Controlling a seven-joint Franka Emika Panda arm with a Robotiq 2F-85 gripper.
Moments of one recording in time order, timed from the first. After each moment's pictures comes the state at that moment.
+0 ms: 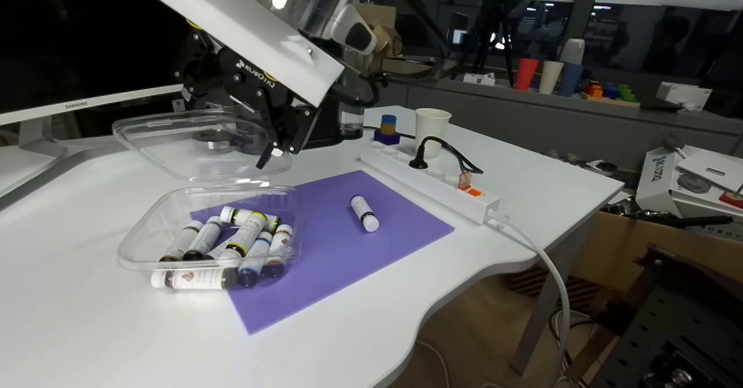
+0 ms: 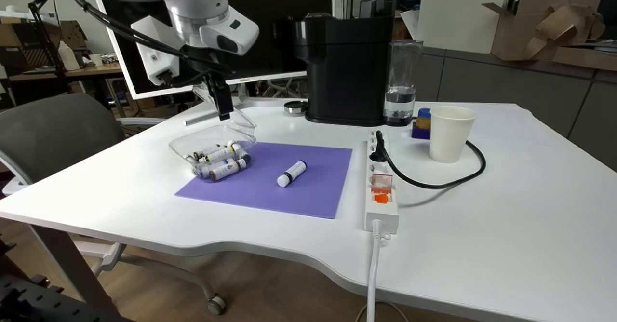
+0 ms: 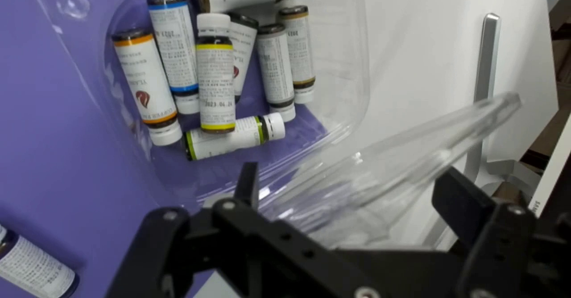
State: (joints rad) arm -0.44 0.31 0.73 -2.41 1.44 3.11 -0.49
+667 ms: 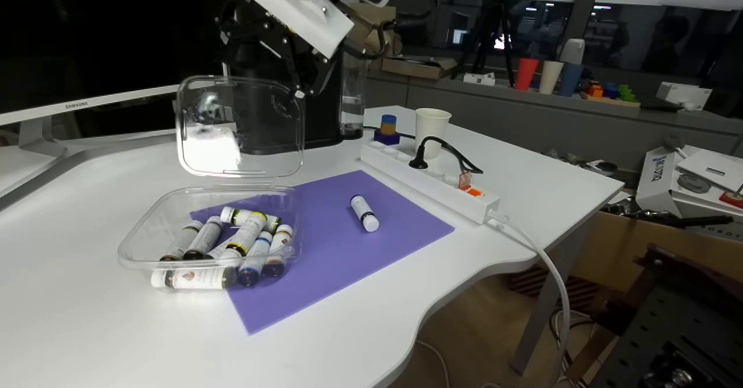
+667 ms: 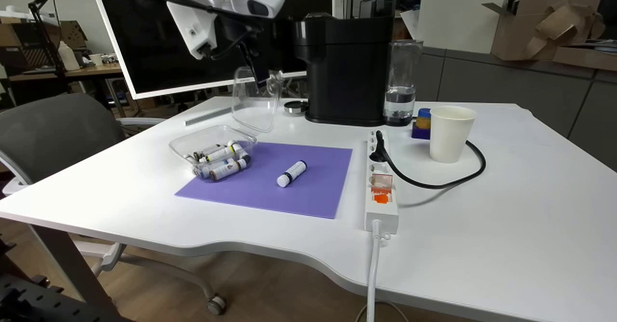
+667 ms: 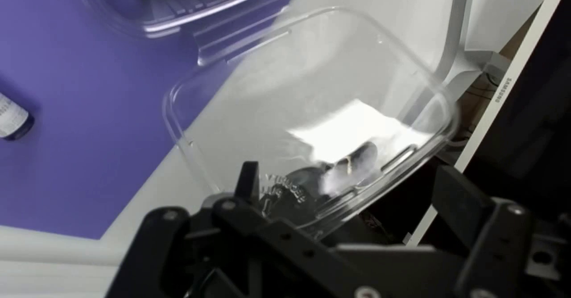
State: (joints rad) arm -0.49 0.30 0.72 -2.27 1.60 3.21 -0.70
